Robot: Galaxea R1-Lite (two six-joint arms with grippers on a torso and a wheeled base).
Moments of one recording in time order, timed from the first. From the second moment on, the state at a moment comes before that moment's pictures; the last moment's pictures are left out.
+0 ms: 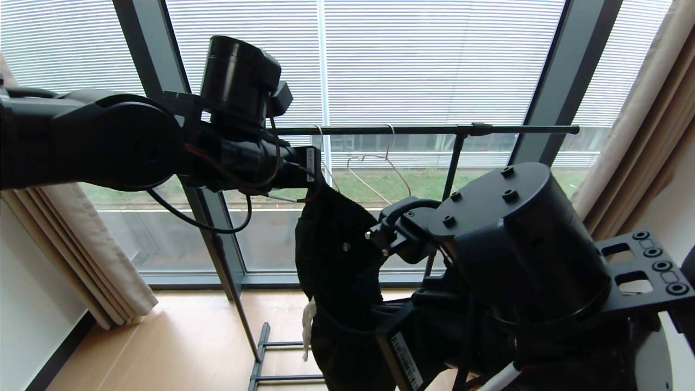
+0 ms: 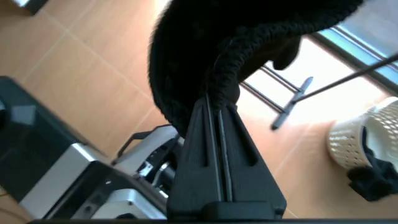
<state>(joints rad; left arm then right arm) -0.57 1.85 -1.59 0.25 0.15 -0.26 1.08 1.68 -1.22 0.31 -0.34 0.34</state>
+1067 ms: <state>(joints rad) -0.77 1.45 -1.00 0.33 0.15 -0.15 0.76 1.97 -1.68 0.21 -0.45 0.29</state>
